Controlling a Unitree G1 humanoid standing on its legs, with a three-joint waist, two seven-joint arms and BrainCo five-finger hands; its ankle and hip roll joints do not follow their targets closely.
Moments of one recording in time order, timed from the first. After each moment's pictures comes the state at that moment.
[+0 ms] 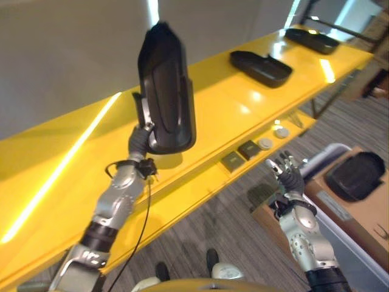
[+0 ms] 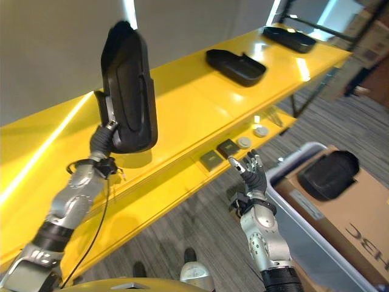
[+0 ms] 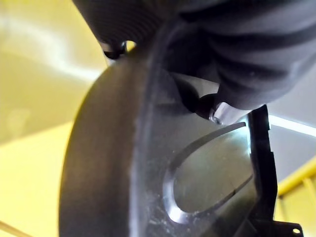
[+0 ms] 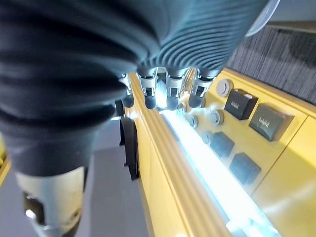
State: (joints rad) left arm -0.34 0.25 -0.26 0.08 -0.68 0.09 0.39; right arm 0.07 -0.42 0.04 -0.04 0.62 -0.04 -0.31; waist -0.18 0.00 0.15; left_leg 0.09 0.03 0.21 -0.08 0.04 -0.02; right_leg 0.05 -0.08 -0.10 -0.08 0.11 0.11
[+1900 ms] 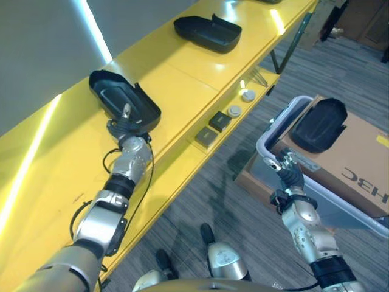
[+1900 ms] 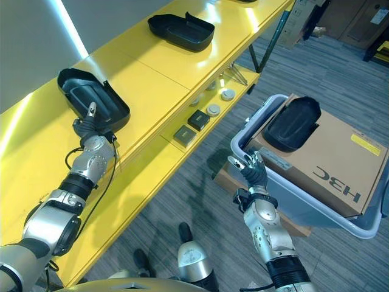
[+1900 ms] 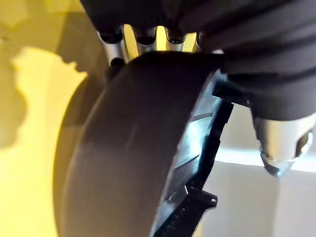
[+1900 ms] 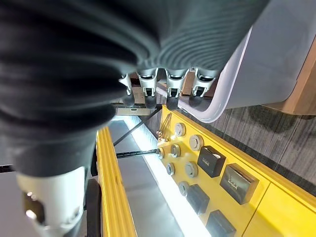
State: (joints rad) left arm -0.76 0.19 -0.19 0.70 -0.70 -0.03 0.93; right arm 0.00 -0.51 0.10 0.05 0.62 -0.07 -0.32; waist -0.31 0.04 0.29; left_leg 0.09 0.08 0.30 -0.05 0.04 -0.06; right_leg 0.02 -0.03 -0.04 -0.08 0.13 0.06
